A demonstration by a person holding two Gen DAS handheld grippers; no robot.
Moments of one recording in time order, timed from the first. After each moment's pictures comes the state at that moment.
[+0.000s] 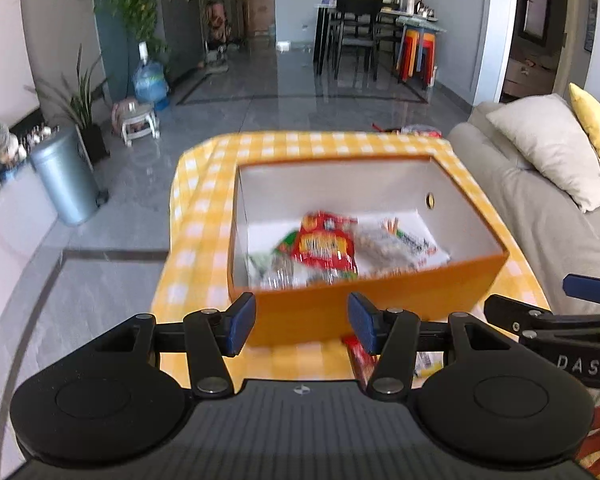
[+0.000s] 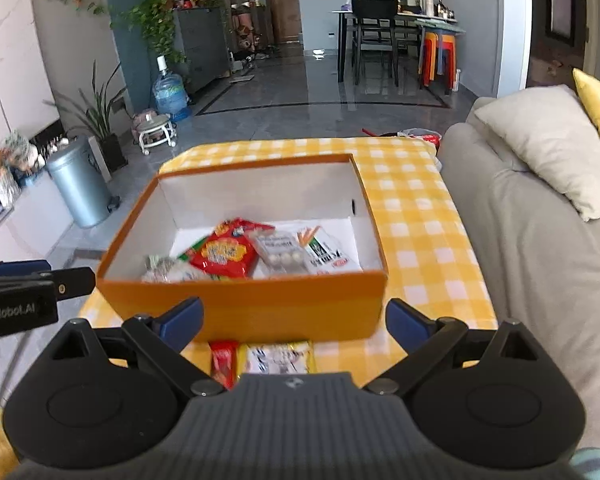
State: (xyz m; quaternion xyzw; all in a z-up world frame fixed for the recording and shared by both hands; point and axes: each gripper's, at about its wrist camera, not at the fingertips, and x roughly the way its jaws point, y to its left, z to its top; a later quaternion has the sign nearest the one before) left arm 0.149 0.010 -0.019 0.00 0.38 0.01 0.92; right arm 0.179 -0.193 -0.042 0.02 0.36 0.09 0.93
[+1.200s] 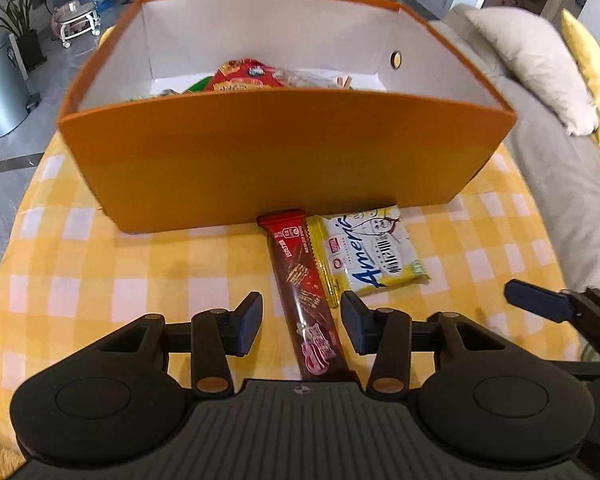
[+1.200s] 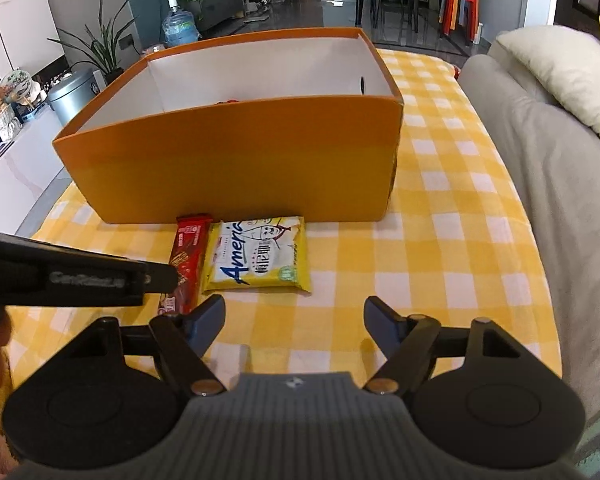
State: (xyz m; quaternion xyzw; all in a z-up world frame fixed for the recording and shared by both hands) left arm 0.184 -0.027 -0.136 -0.04 0.51 -0.06 0.86; right arm 0.172 -0.204 -0.150 0.00 0.44 0.12 0.89
